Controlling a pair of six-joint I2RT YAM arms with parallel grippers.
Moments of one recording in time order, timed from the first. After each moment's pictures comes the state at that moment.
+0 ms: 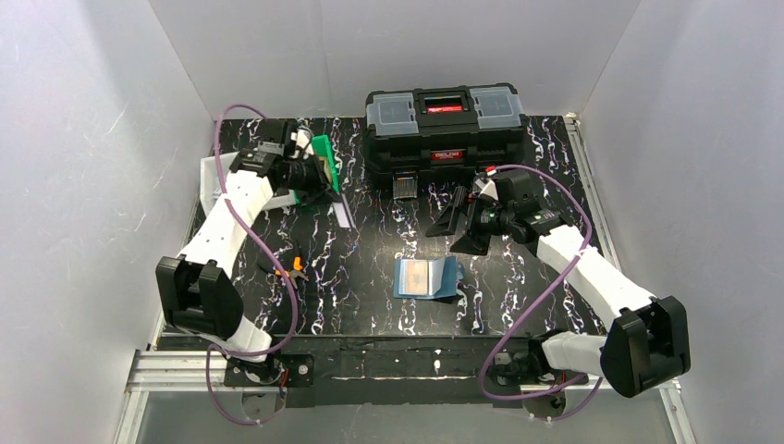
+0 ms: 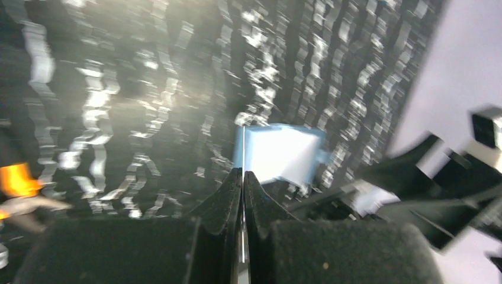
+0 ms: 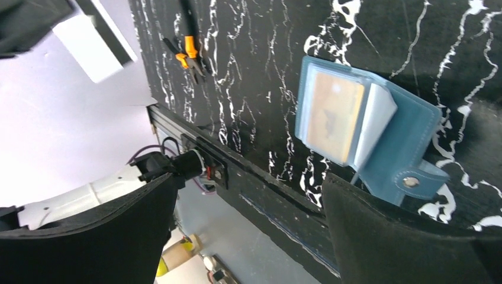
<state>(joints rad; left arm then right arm) -0.23 1.53 1.41 -0.84 0.46 -0.59 0.41 1.22 0.90 -0.45 -0.59 0.83</state>
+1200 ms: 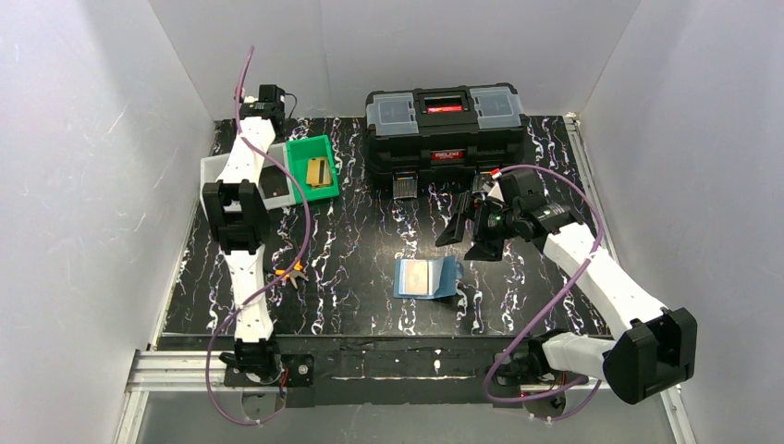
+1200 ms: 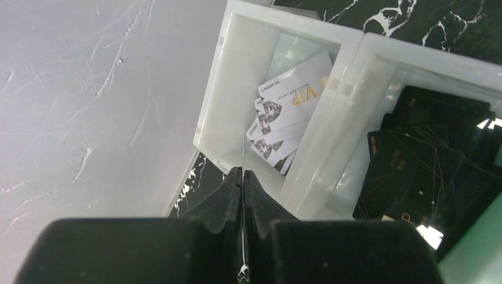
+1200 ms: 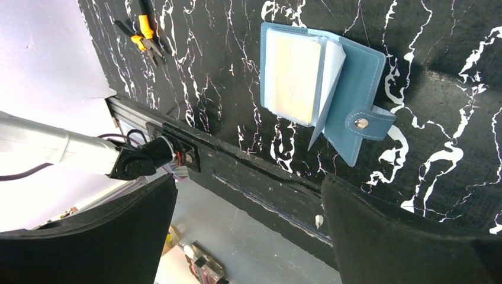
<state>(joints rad) -0.02 2.28 2.21 -1.09 -0.90 -0.17 0.41 1.19 1.00 -0.76 -0.50 0.70</state>
